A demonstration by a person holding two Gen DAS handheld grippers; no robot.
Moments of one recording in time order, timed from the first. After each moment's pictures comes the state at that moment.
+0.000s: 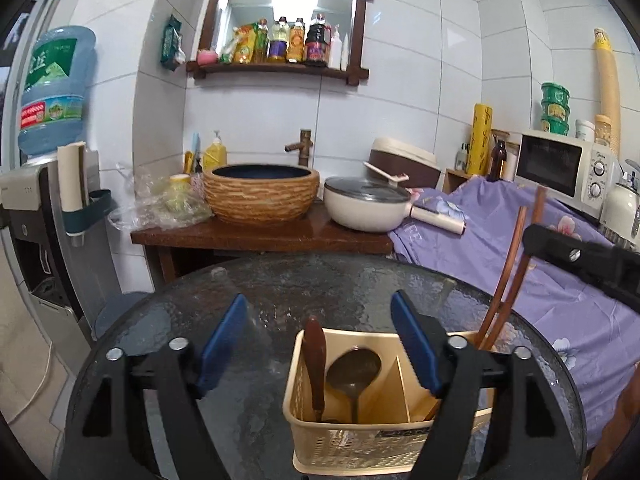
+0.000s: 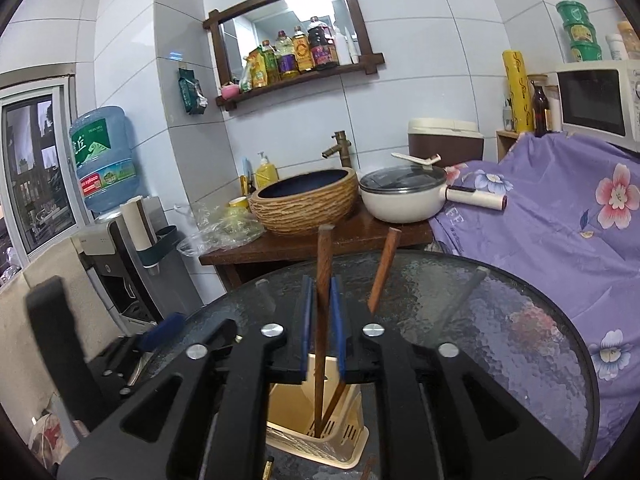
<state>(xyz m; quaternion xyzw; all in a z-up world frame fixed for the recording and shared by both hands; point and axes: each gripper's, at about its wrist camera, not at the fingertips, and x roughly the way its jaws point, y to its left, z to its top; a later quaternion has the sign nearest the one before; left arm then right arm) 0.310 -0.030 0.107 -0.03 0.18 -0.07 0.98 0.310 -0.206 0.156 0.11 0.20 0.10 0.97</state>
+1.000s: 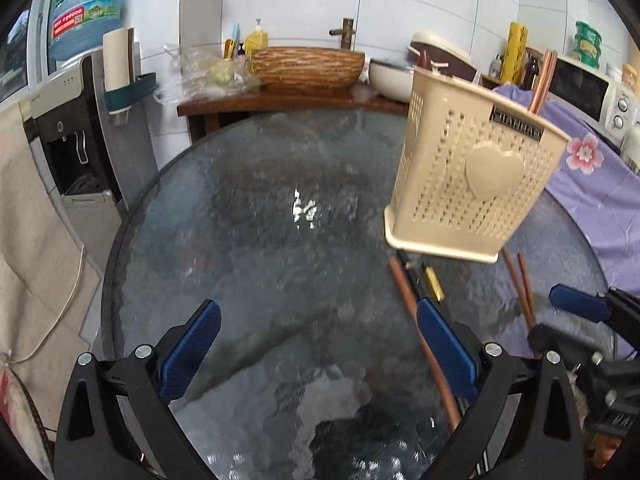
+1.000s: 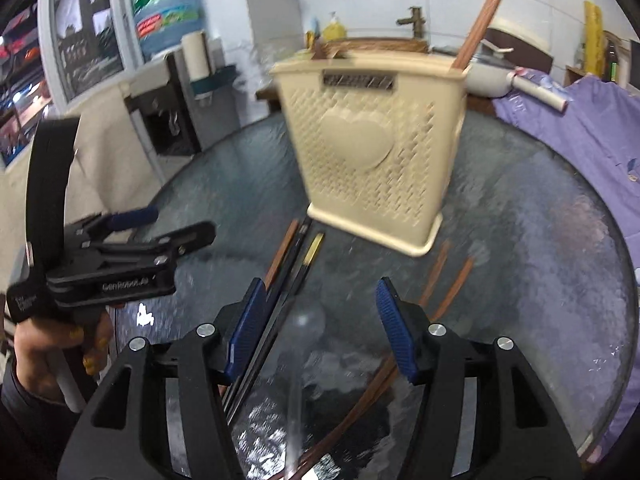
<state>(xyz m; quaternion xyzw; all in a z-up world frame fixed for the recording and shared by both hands) 0.214 0.041 -0.005 -0.03 0.37 -0.03 0.93 0.202 -0.136 0.006 -0.02 0.39 0.22 0.89</state>
